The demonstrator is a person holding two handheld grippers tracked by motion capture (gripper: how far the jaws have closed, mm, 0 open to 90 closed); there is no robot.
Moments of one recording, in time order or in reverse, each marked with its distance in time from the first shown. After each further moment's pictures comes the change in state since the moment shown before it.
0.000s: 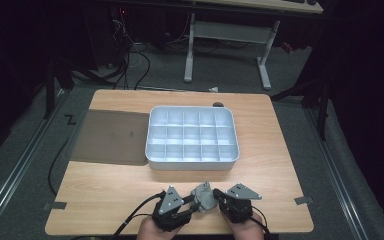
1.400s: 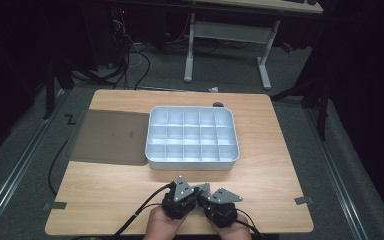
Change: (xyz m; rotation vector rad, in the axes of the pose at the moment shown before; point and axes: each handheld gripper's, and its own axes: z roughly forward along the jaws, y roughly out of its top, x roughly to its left) left arm 0.015 0.008 0.032 0.062 0.113 -0.008; right arm 0.030 -0.005 0.025 0.067 0.106 -0.072
